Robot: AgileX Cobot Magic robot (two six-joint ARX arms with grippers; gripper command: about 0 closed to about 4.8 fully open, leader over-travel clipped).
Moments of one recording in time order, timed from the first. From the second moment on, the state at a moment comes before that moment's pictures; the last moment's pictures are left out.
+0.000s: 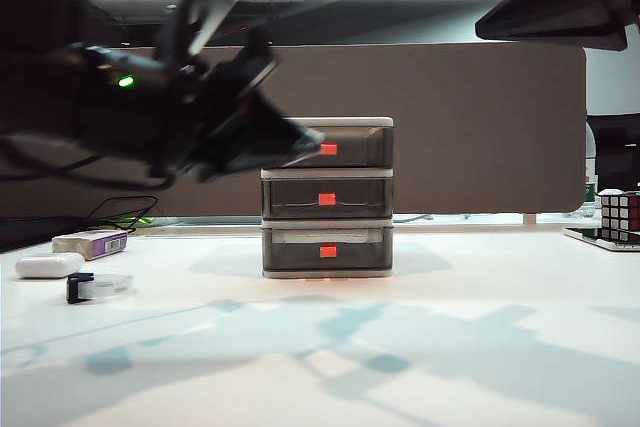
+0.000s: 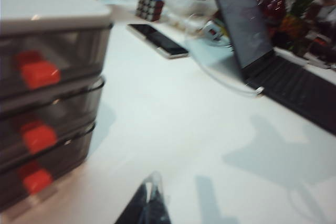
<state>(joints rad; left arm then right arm) -0.69 1.56 0.41 1.06 0.26 -0.23 0.32 0.84 0.41 0.28 -0.48 0.09</state>
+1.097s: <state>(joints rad) -0.94 1.91 0.71 1.01 -0.69 -0.17 0.32 0.95 0.41 0.31 -0.49 0.02</state>
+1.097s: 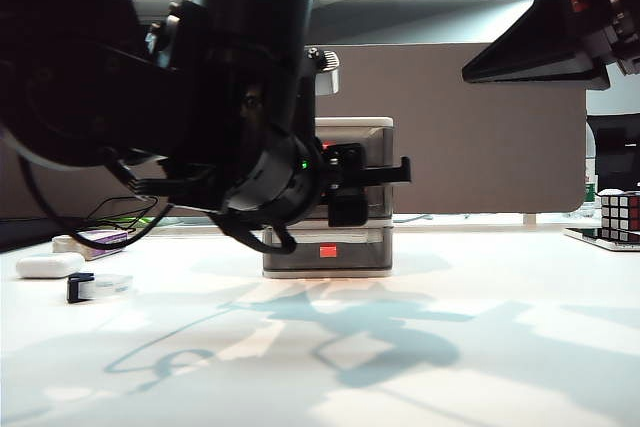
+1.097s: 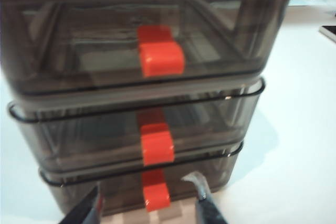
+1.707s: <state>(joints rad) -0.93 1.97 0.78 1.02 -0.73 -0.17 0.32 0.97 0.41 0.31 -0.49 0.02</state>
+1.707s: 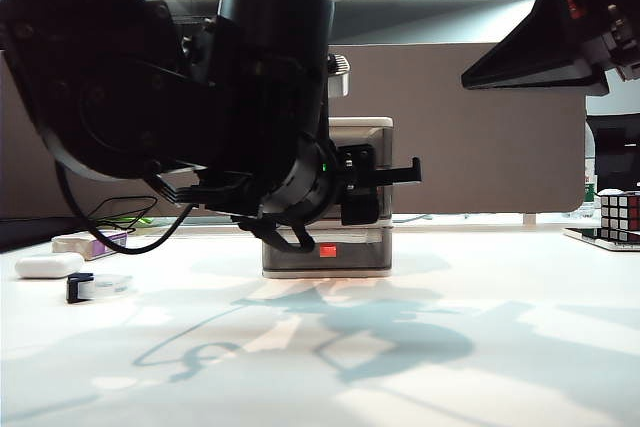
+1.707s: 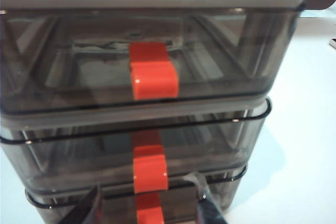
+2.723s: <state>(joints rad) -0.91 2.02 0.86 1.01 -0.77 -0.17 0.32 0.97 0.41 0.31 -0.49 0.02</state>
